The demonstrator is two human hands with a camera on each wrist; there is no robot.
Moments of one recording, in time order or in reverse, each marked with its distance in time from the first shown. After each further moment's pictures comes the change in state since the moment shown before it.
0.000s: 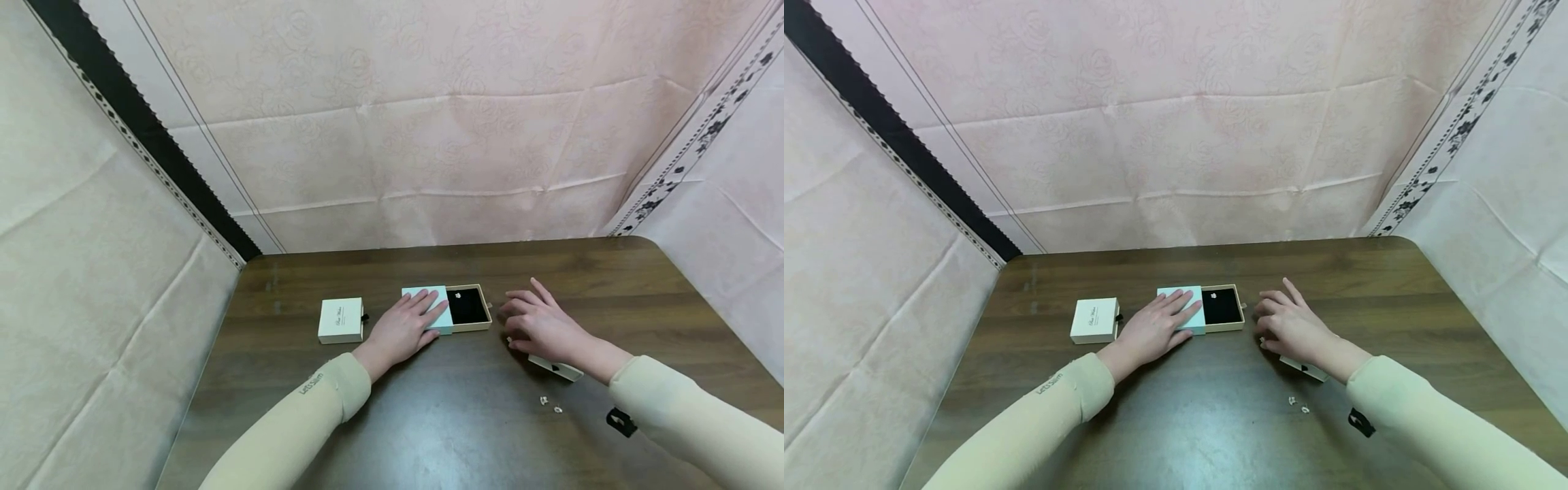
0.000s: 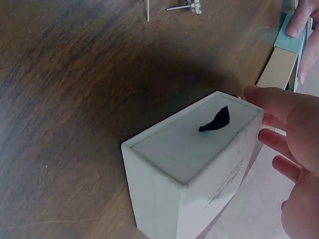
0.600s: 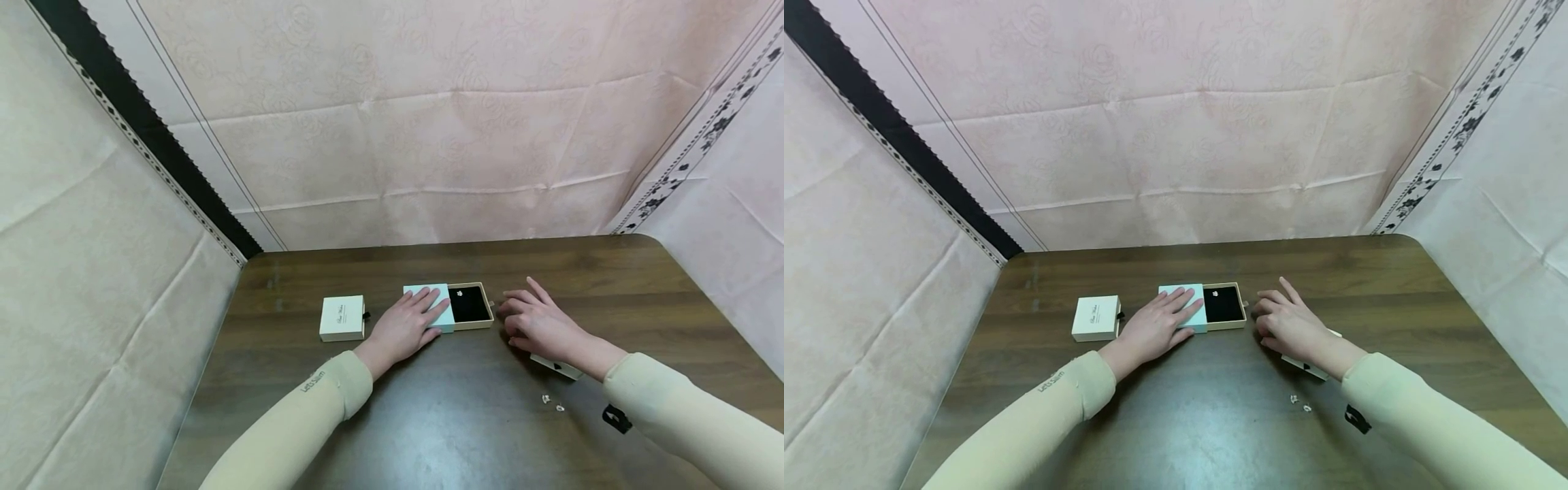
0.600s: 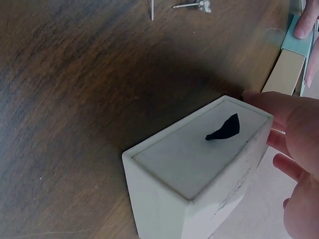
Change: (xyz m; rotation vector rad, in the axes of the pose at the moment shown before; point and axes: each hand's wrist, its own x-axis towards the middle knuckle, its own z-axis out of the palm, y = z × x) left_hand 0.001 0.000 -0.001 -0.015 -0.029 -0.013; right_hand 0.005 0.002 0.009 -0.051 -0.019 -0.024
